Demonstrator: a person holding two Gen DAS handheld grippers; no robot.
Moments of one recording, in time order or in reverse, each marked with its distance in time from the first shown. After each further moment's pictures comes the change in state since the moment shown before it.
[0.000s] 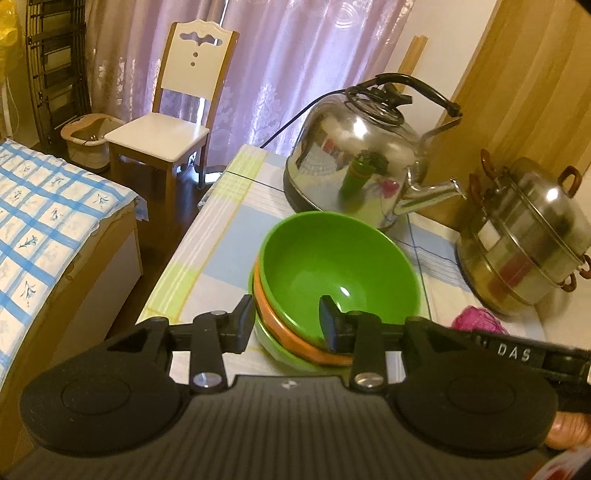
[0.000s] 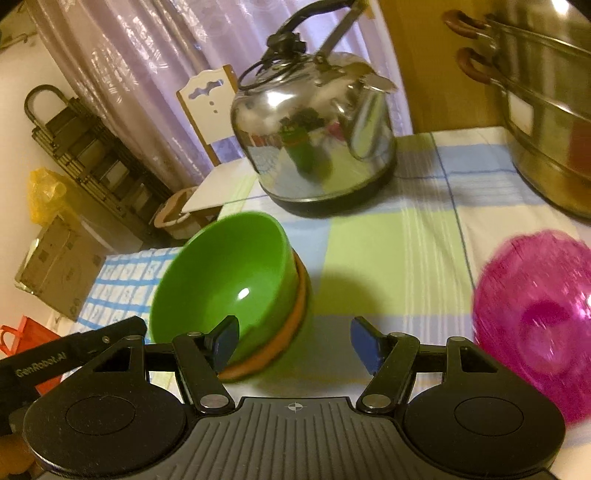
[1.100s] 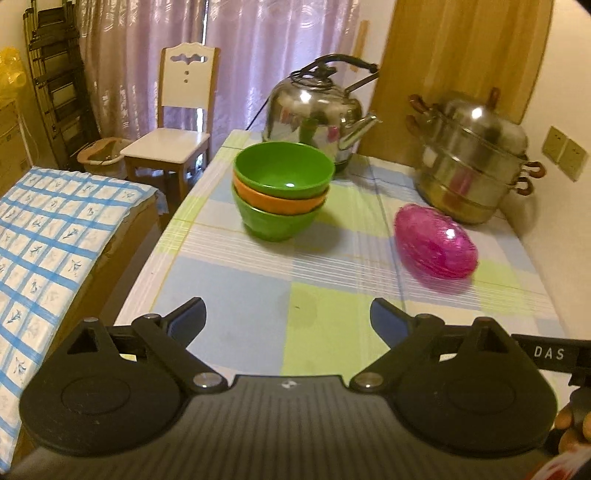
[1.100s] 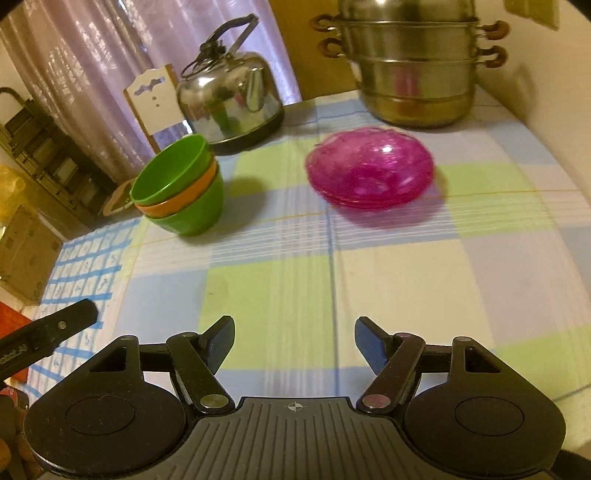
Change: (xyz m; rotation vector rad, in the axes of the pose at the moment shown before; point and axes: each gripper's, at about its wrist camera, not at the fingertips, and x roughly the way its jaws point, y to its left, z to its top) left arm -0.163 -0.068 -0.143 0.151 -0.015 0.059; right arm -0.193 -0.022 -0.158 0.083 -0.001 -0.214
